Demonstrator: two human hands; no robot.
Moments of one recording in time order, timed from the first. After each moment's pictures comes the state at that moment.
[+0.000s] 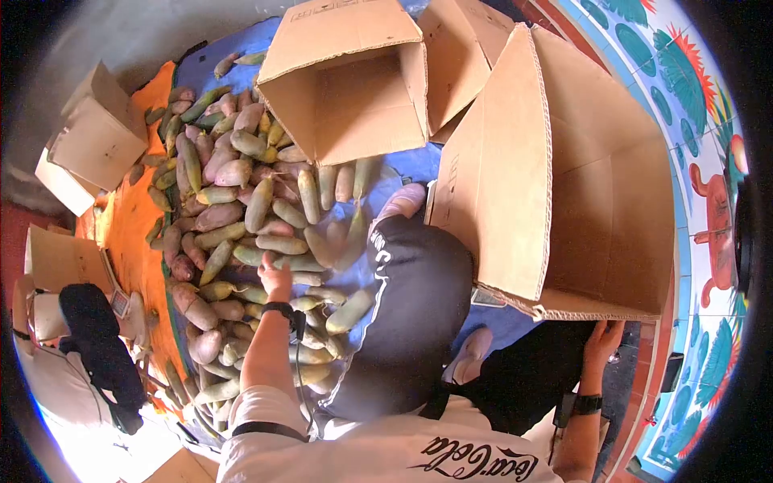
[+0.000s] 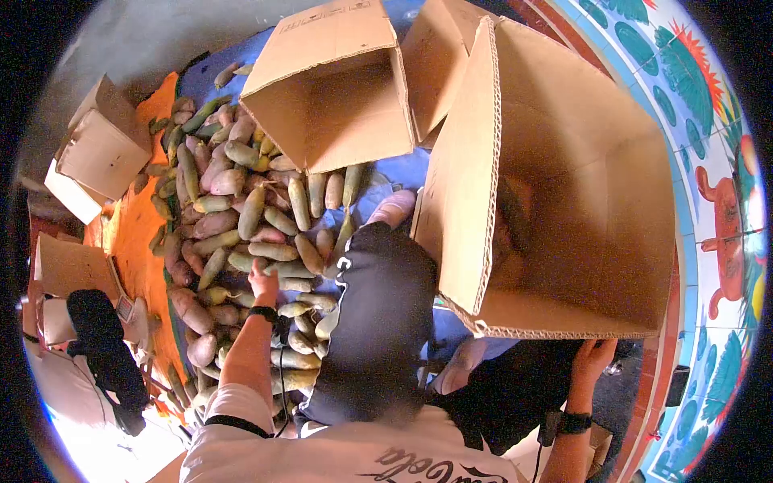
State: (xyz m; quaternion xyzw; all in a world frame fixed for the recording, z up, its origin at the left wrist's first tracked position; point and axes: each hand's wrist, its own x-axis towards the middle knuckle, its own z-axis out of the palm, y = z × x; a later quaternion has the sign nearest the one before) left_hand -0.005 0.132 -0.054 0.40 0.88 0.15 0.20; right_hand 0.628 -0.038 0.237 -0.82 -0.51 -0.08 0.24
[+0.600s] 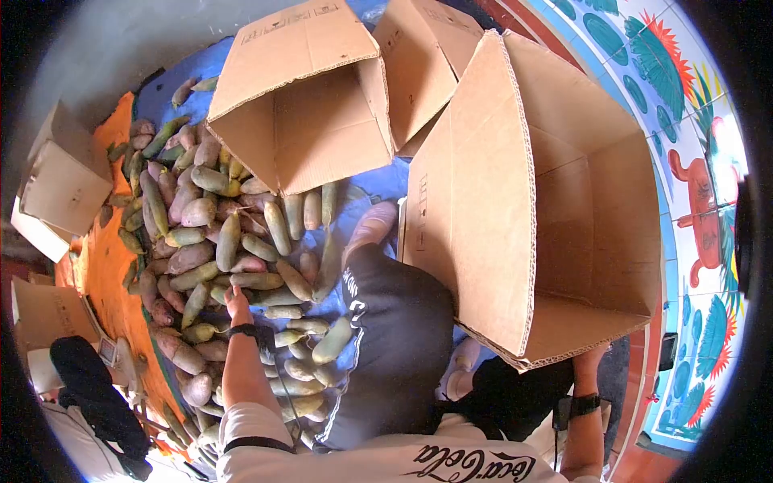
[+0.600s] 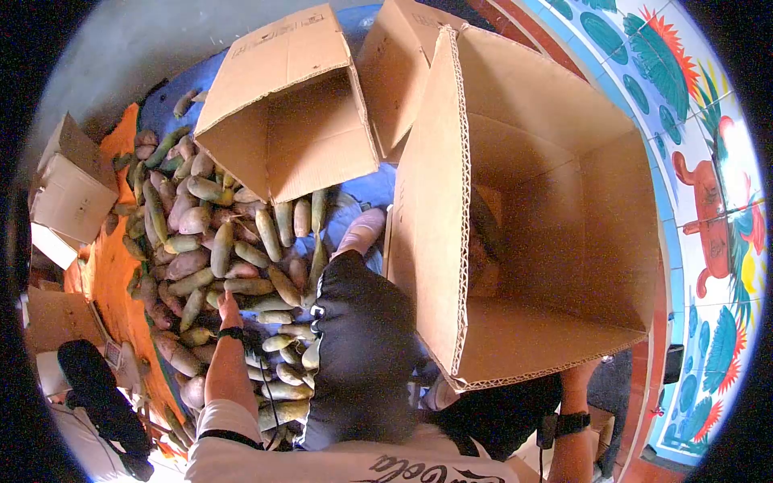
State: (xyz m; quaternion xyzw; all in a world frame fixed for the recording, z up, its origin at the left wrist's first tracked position) left_hand -0.080 0.164 -0.114 0.24 0.85 0.26 0.38; right_hand 0.661 -0.069 0.207 -0.87 -0.47 -0.03 0.16
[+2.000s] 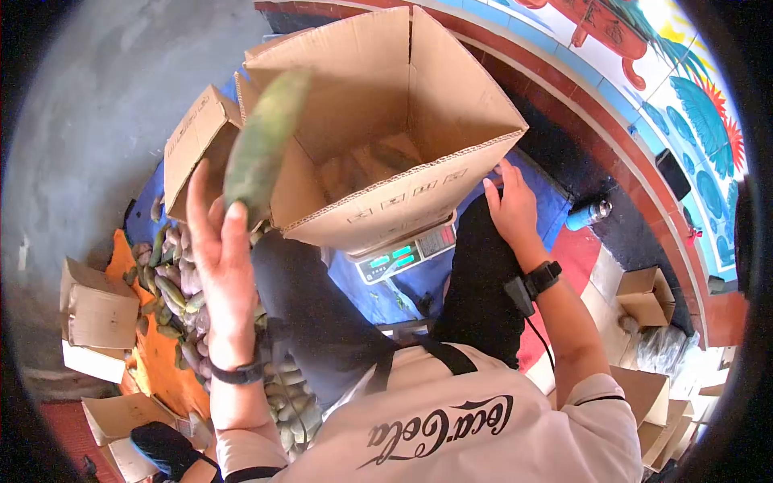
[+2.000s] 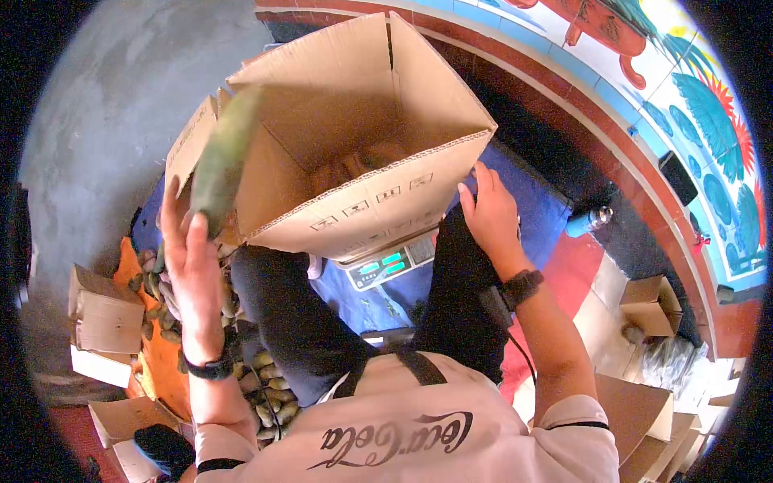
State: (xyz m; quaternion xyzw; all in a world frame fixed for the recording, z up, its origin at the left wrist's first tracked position) left_hand 0.255 0.117 0.402 0.67 0.33 0.47 0.47; right_hand 0.583 -0.014 0.256 -0.78 -0.50 -0.11 0.34
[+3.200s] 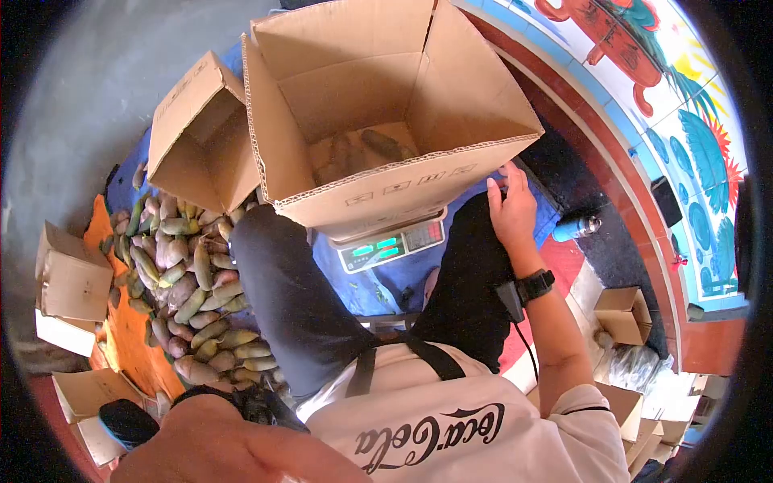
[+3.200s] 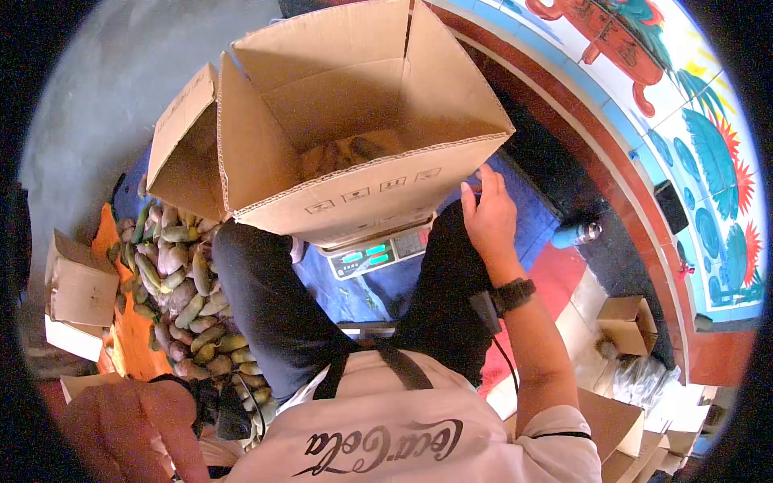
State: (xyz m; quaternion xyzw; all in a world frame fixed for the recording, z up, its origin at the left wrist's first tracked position) left_hand 0.230 0.023 0.501 0.62 -0.05 0.35 0.70; right_hand 0.580 -0.013 0.256 -0.78 -0.50 -0.12 0.36
